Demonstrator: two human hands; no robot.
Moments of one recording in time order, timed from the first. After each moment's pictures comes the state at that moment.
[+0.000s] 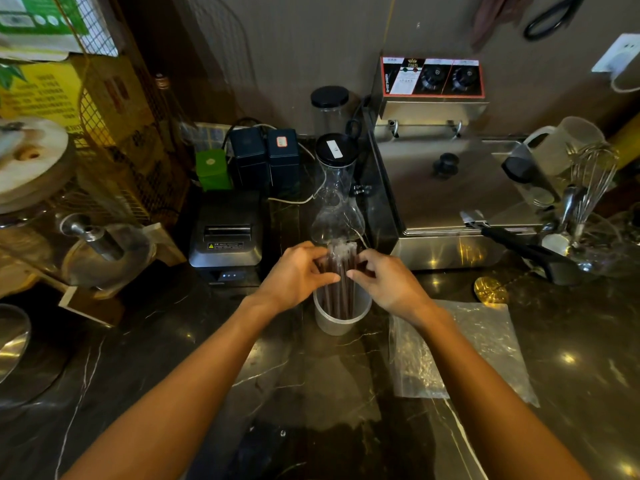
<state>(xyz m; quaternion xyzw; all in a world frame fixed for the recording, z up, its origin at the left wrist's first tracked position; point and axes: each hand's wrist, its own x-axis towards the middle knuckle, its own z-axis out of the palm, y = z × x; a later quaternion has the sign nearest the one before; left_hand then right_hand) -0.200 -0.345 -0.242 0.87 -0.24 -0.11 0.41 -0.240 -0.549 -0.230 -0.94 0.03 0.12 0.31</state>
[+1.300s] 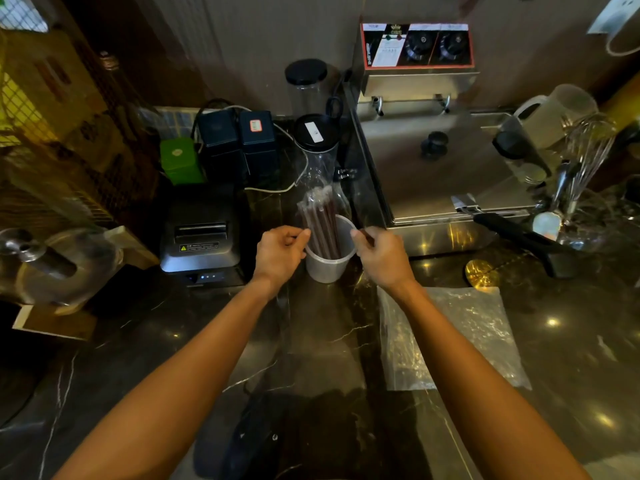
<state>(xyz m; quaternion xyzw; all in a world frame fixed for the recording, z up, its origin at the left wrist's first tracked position) -0.160 -0.369 -0.281 0.83 0.01 -0.08 0.54 -0.205 -0.563 -0.256 -0.89 0.14 0.00 0.44</state>
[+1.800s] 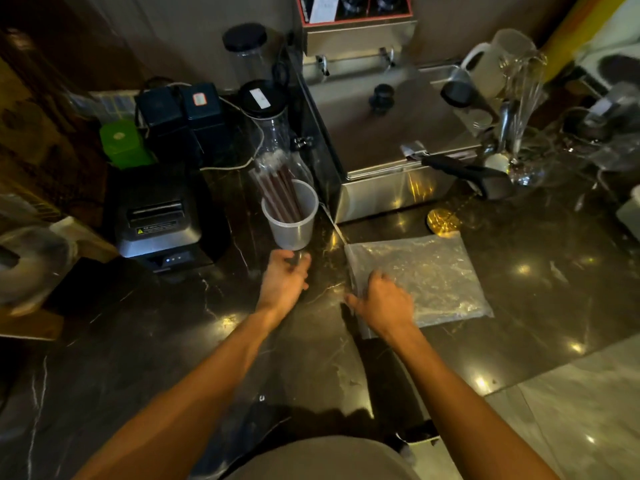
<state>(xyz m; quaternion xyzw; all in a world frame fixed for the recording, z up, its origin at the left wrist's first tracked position) -0.260 -0.408 -0.318 0.79 0.09 -0.23 0.56 -0.348 -0.576 -0.316 -0.94 0.26 0.16 0.17</state>
